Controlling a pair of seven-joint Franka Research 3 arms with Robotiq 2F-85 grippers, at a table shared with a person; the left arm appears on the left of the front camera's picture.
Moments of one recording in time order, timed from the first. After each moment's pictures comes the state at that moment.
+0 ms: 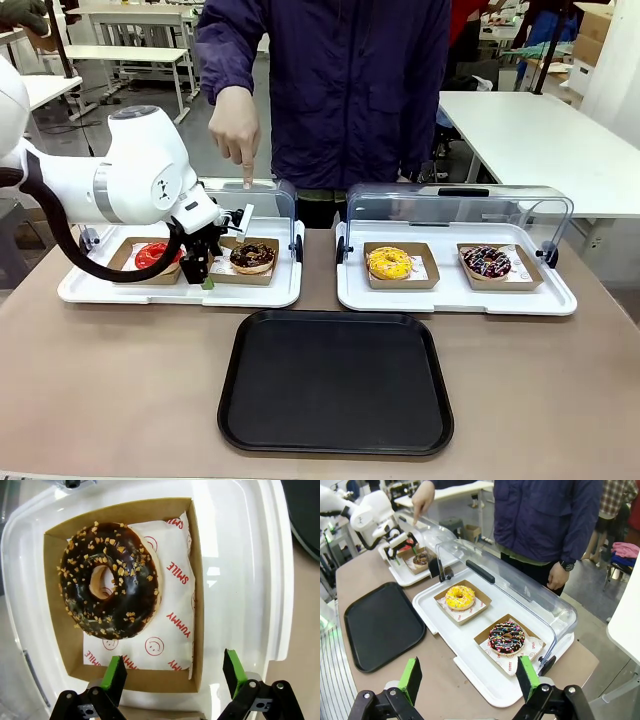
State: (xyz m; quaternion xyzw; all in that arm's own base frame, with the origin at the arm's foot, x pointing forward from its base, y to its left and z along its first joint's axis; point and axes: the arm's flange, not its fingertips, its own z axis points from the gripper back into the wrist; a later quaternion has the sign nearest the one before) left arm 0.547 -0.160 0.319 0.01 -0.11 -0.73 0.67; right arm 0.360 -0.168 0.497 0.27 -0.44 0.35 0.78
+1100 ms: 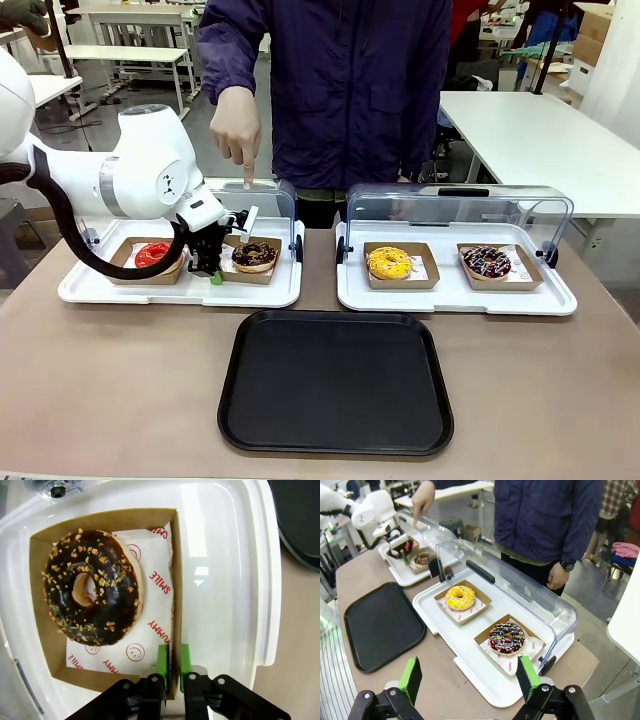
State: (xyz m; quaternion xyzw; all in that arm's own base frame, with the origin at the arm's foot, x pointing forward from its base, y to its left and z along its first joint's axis) left arm 0.546 -0.168 0.320 -0.02 -0.09 -0.73 0.68; right arm 0.360 -0.168 0.497 0.27 -0.44 0.35 0.78
